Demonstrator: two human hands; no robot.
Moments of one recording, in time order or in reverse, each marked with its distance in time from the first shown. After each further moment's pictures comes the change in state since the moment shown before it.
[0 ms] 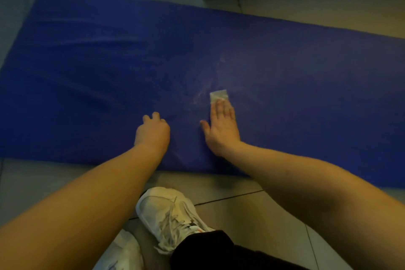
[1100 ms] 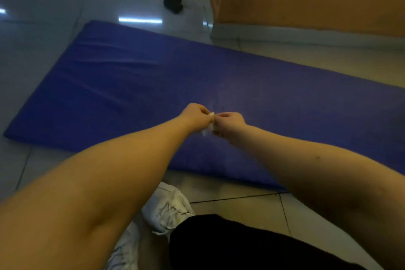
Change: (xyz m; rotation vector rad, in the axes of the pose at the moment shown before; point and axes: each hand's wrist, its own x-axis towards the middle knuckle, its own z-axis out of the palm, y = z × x) left_hand -0.043 0.048 -0.102 -1.133 -0.009 0.123; right_hand -0.046 -0.024 -0.122 1.103 -0.042 0.388
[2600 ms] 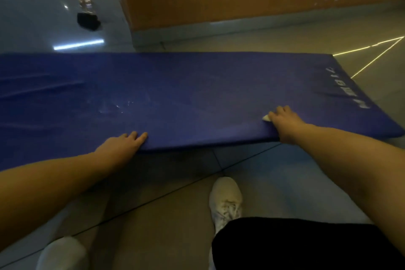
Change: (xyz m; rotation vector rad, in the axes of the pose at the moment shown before) left_hand -0.044 -0.007 0.040 1.388 -0.241 0.335; right_hand -0.068 0.144 -0.360 -1.552 0.150 -0.031
